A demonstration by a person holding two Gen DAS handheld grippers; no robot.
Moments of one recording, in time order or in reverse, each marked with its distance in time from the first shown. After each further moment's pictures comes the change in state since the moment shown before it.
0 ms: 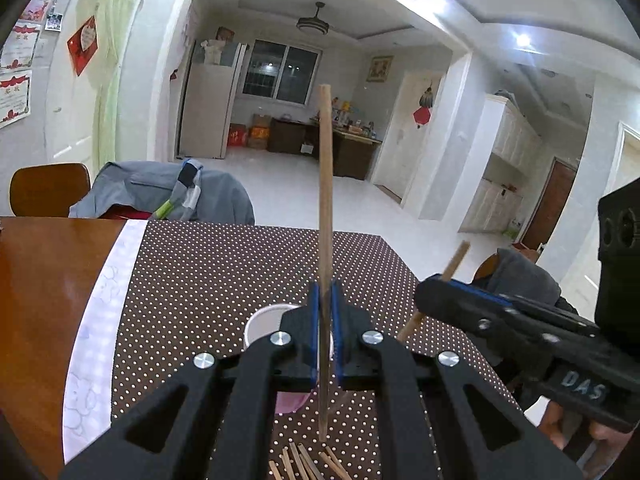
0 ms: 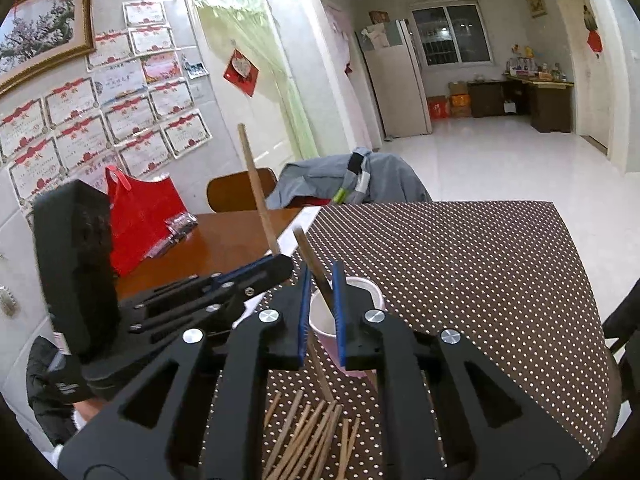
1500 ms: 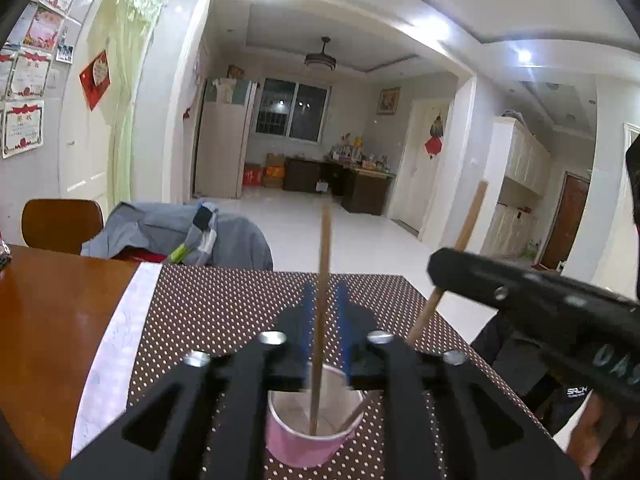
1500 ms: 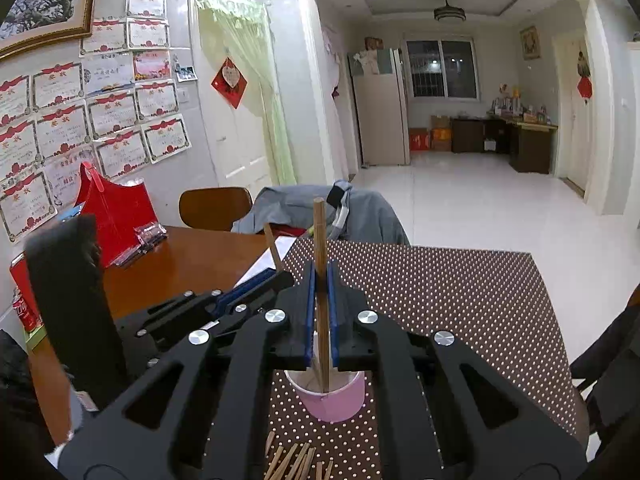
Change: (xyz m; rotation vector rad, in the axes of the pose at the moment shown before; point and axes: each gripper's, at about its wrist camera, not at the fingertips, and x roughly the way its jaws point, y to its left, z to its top) left arm 0.009 0.002 0.016 0.032 -0.147 0.071; right arm 0.013 0.023 0.026 -0.097 -0.073 -0.119
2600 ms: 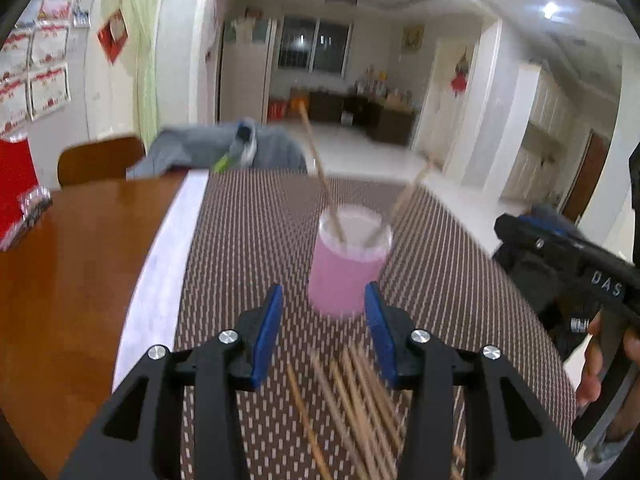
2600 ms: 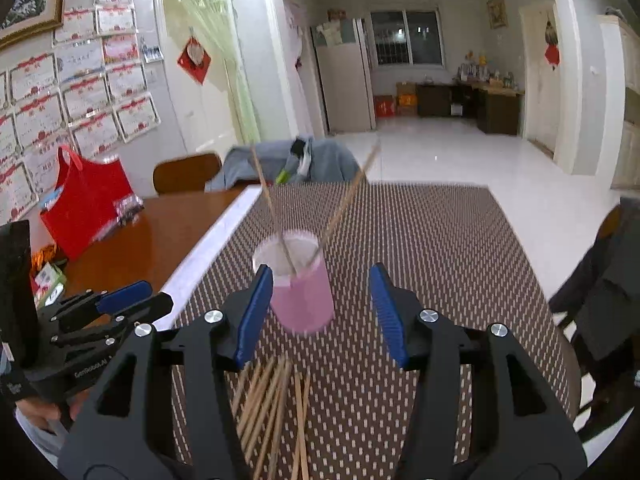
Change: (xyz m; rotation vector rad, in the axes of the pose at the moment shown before) left arm -0.082 0.018 -0.075 0.000 0.296 0.095; right arm -0.050 -0.012 -0.077 0.073 0.132 -0.110
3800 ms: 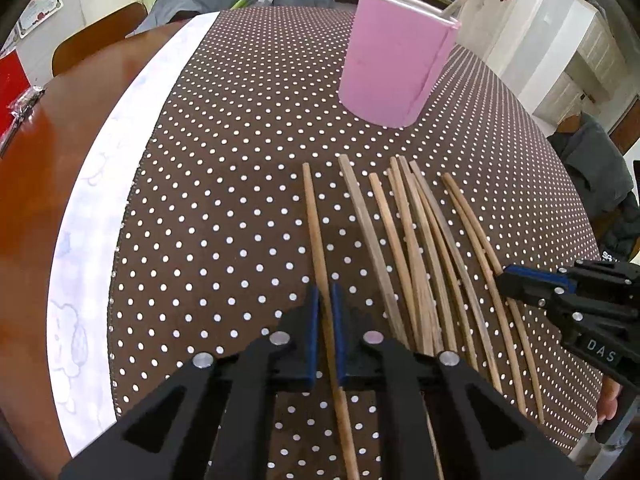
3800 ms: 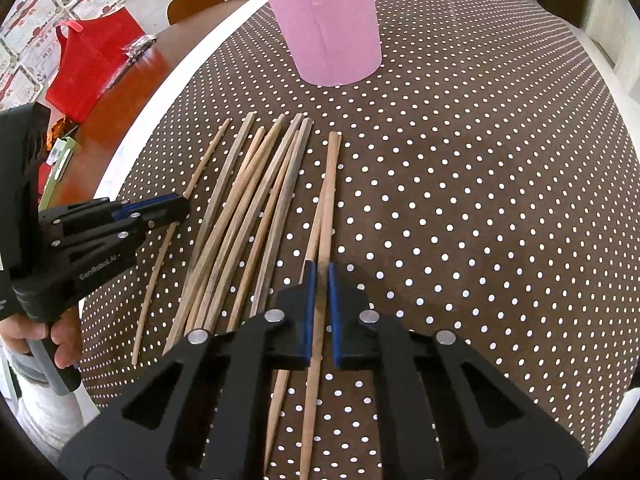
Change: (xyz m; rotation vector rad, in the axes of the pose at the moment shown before) left arm 0.082 0.020 -0.091 -0.074 0.448 0.069; right arm 0.089 0.008 -0.118 -0.042 0.607 0.144
